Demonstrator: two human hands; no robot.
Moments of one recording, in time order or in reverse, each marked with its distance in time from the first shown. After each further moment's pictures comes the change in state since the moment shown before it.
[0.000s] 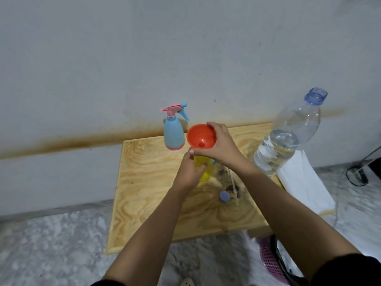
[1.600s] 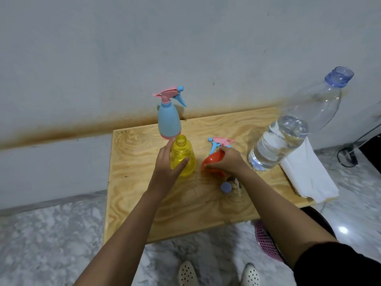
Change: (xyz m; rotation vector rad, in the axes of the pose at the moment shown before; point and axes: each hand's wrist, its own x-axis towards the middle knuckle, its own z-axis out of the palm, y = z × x) left_hand -0.010 -0.055 -0.040 0.035 0.078 0.120; right_hand -0.013 0.089 0.030 -0.212 -0.140 0.431
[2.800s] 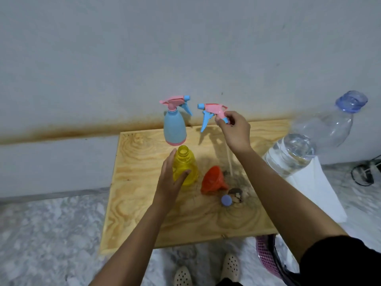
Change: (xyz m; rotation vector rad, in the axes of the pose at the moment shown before) left_hand -0.013 -0.008 0.020 -0.044 0.104 -0.020; right_hand 0.051 -0.062 -0.045 0.483 0.406 -0.203
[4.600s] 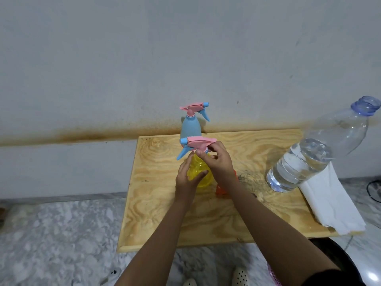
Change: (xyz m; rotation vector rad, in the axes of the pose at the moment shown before) left_hand 0.003 0.017 -0.003 -0.299 0.078 -0.248; right_hand -0.088 -0.005 0.058 0.226 -0.308 -0.135
